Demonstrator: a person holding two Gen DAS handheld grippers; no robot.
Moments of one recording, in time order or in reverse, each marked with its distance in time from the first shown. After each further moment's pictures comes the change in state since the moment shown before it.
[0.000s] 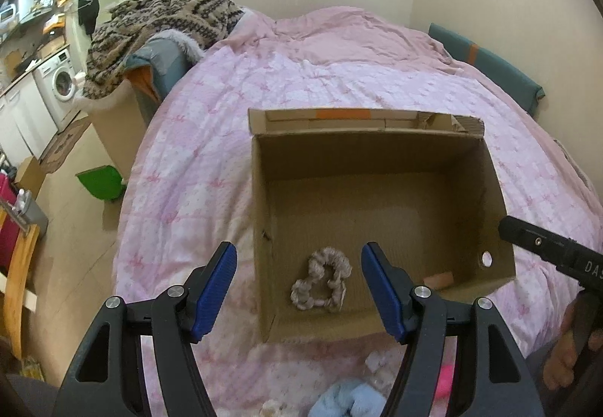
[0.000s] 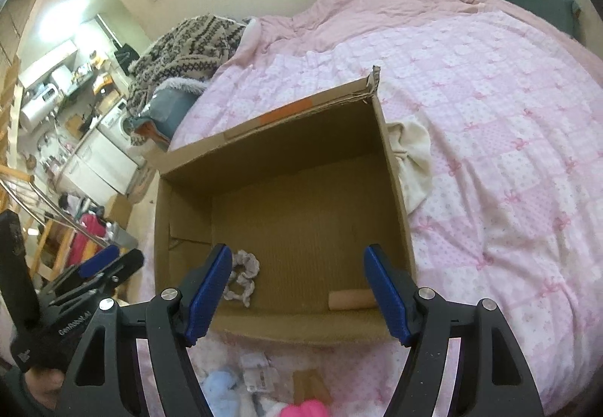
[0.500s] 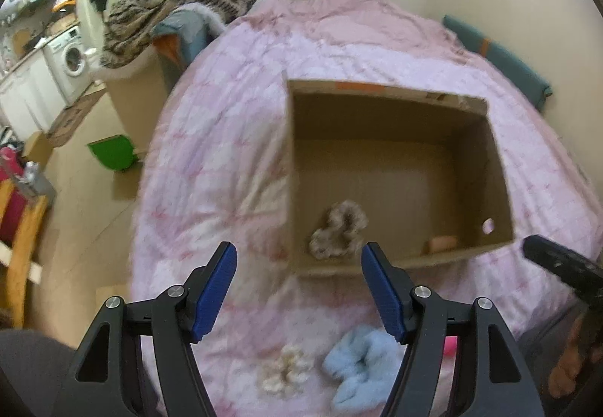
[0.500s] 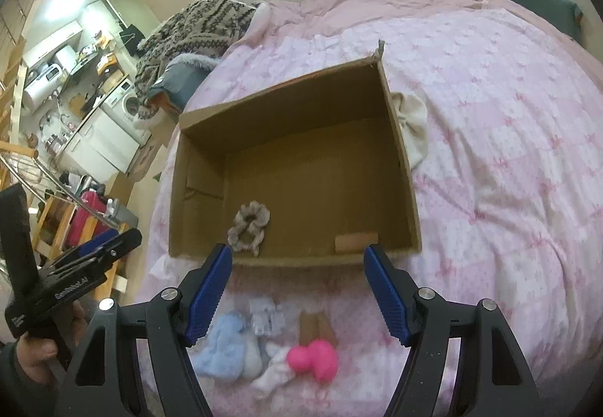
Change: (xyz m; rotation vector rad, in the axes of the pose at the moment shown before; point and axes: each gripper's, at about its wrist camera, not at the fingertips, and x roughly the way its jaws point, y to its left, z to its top) left arm -0.031 0.024 -0.037 -0.052 0.078 0.048; right arm -0.034 0.012 -0.045 -0.028 0.058 0.002
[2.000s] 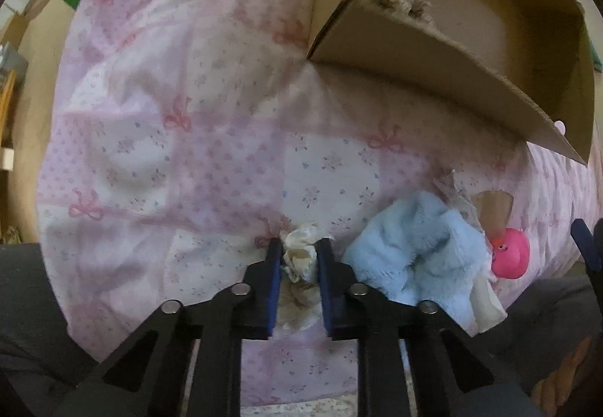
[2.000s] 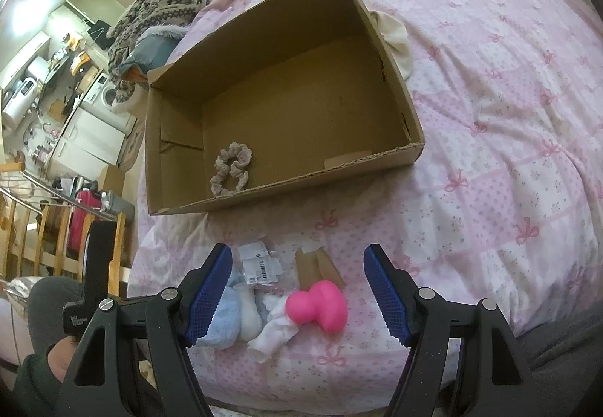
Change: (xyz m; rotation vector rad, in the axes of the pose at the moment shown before) left arm 0.117 0.010 -0.081 -0.153 0.616 -0.080; right arm 0.029 -0.012 -0.038 0.126 0.152 -0.021
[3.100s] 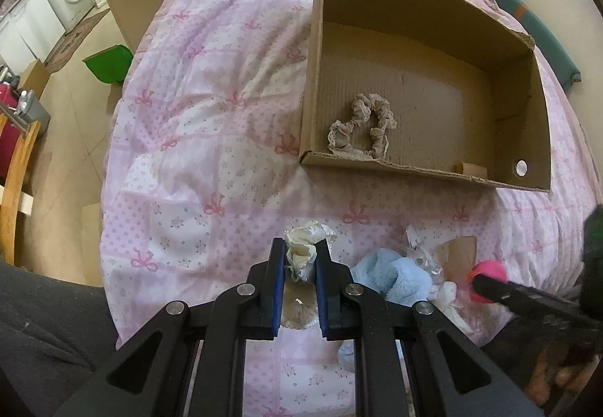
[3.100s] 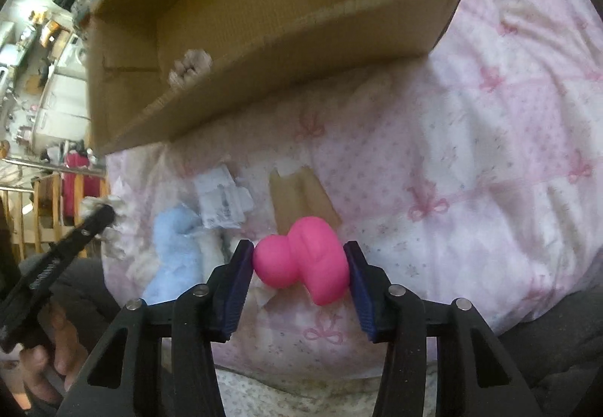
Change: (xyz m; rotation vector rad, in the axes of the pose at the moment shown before) left arm -0.069 -0.011 -0.010 0.042 -0.306 0.040; right arm 0.069 -0.009 -0.020 0.065 0.297 0.006
